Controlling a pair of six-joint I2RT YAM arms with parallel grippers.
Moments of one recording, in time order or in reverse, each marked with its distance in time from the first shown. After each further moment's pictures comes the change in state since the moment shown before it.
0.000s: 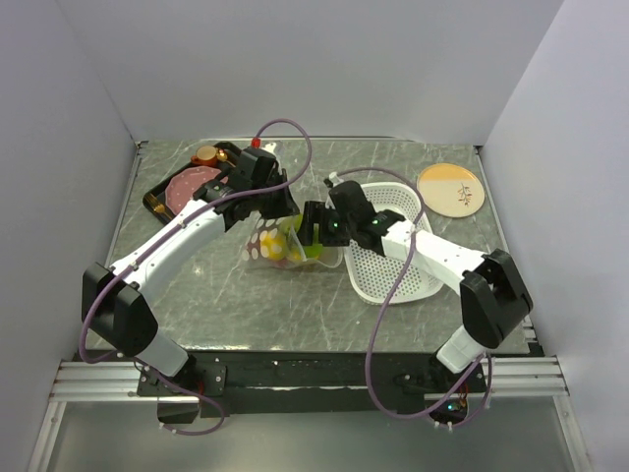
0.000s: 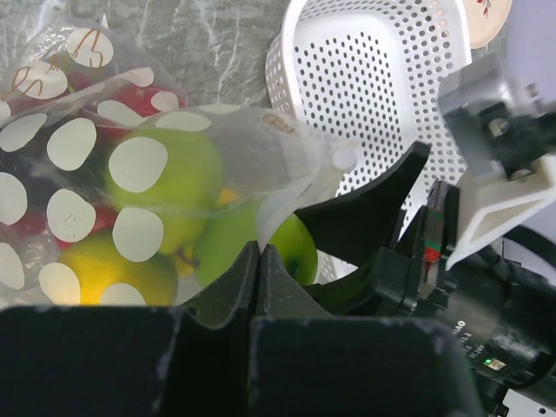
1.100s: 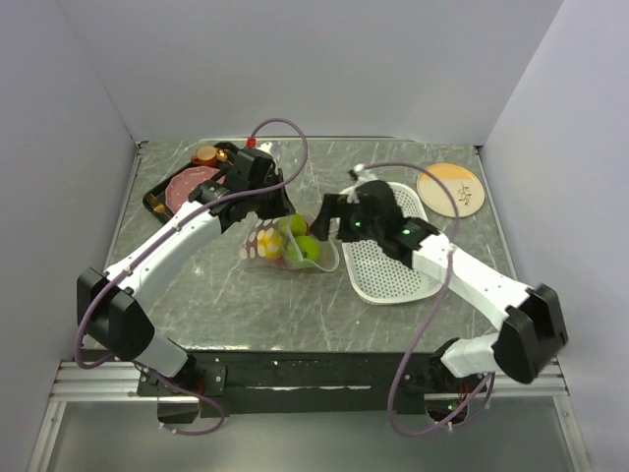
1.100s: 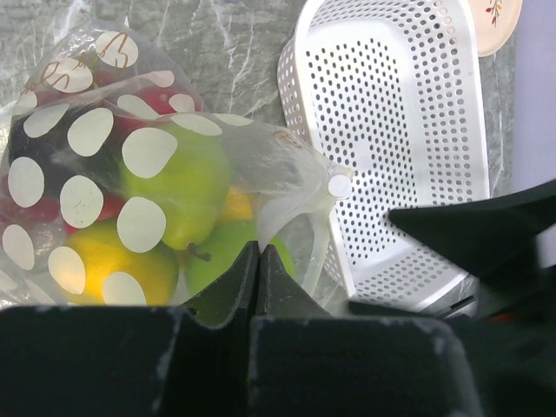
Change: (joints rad) left arm 0.000 -0.029 0.000 -0.031 -0.038 0.000; right arm -0.021 -0.217 -0.075 0.003 0.068 -0.050
